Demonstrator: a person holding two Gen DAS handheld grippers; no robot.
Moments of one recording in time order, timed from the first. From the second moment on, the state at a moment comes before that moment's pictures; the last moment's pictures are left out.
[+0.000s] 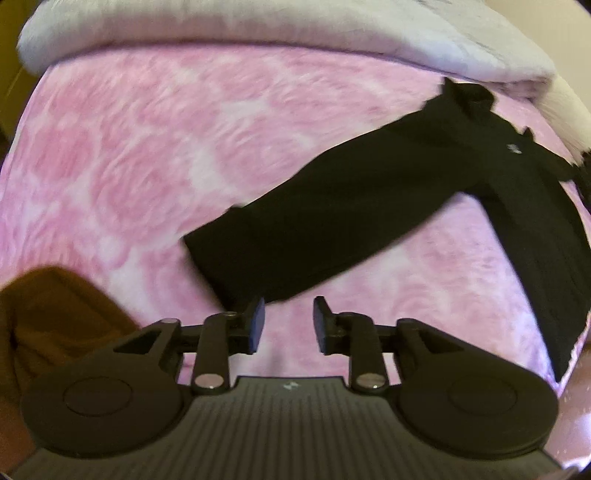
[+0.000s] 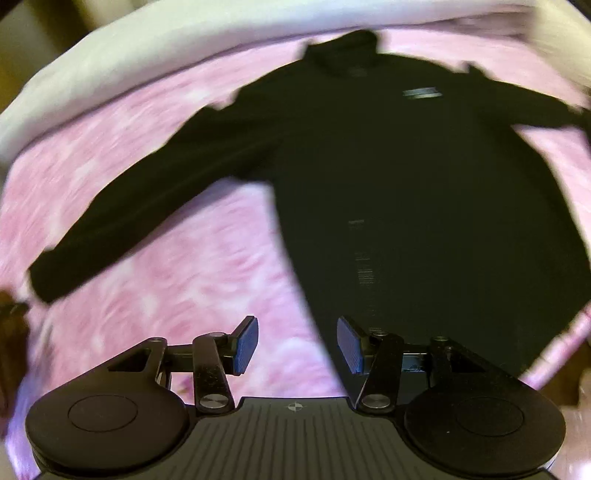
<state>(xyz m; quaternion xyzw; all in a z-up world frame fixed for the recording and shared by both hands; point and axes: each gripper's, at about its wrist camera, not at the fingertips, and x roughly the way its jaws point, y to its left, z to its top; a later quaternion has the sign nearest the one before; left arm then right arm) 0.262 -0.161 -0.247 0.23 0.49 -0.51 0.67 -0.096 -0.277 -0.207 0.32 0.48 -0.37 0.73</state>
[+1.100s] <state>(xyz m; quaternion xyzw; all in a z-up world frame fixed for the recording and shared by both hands) -0.066 -0.114 -0.090 0.34 0.31 -0.65 0.60 -0.438 -0.210 -0.066 0.29 0.38 -0.54 0.69</state>
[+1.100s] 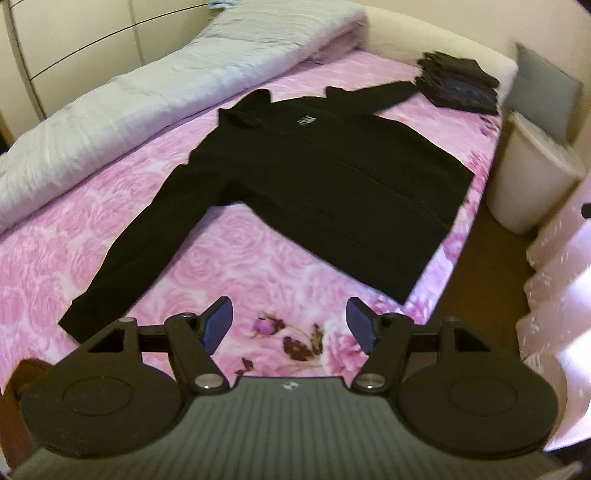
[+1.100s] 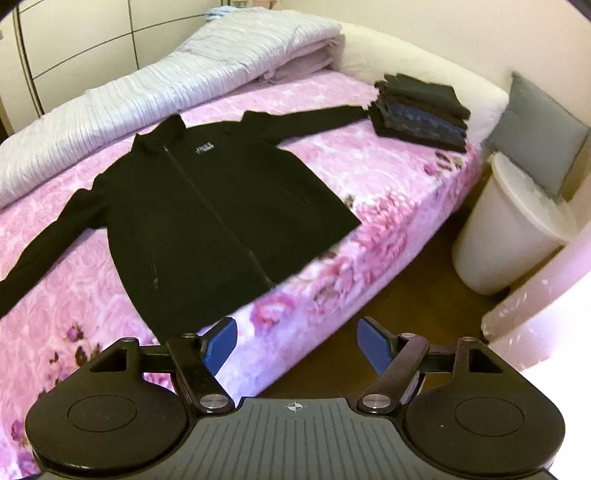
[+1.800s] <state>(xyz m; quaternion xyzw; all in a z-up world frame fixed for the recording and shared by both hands) -0.072 -0.113 -0.080 0.35 0.30 -0.64 0.61 -0.422 -0.202 -0.060 0.27 0.39 -0.53 0.70</state>
